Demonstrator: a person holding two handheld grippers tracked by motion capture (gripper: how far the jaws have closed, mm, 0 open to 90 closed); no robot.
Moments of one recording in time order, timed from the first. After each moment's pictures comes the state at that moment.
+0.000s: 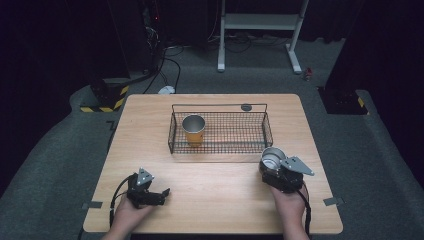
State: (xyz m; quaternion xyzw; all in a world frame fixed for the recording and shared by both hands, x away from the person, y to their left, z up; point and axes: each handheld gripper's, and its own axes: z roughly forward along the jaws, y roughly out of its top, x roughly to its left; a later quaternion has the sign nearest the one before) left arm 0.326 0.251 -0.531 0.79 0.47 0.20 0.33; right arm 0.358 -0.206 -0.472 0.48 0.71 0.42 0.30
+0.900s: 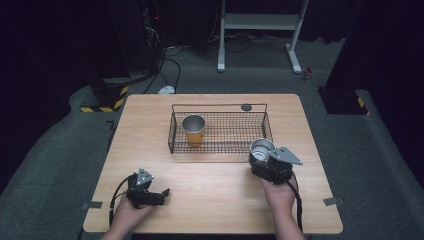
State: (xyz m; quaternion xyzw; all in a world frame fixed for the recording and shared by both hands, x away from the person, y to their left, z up) left arm 0.326 0.252 -0.531 0.80 0.47 0.20 0.33; right arm 0.375 -0.175 -0.452 0.46 0.71 0.44 0.30
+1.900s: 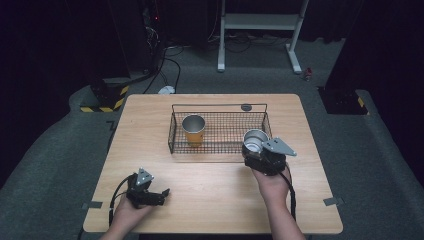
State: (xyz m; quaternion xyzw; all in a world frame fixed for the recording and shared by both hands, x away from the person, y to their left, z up) left arm 0.326 0.253 -0.531 0.80 0.47 0.20 0.33; right arm 0.389 -0.154 -0.429 0.44 0.71 0.46 0.30
